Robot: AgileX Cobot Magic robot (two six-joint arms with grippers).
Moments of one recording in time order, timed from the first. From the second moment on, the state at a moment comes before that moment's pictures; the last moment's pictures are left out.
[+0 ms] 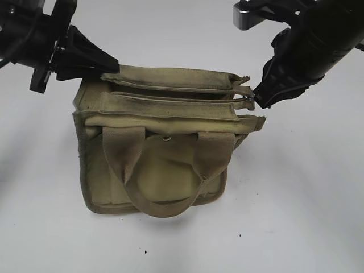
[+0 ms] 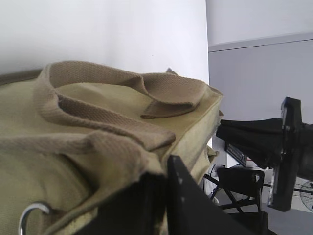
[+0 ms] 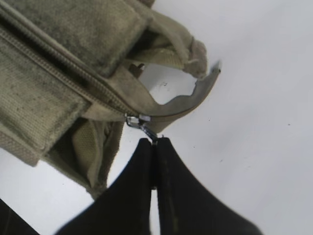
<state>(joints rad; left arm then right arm) -0.18 1.61 -1.11 -1.13 0.98 0.40 0.39 1.60 -1.23 0.16 0.89 -0.56</state>
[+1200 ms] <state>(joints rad) -0.18 0.87 -1.05 -0.27 1.05 0.20 0.38 0.96 -1.07 0.12 1.21 -0.15</state>
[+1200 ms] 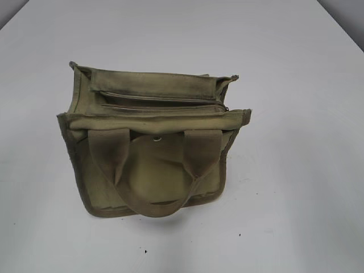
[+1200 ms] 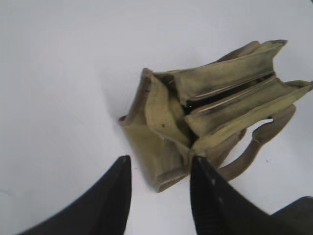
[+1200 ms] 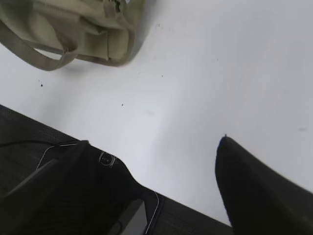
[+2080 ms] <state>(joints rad) -0.18 0.09 -0.52 -0.10 1.07 0.14 0.38 0.29 -0.49 0.11 1.10 -0.16</state>
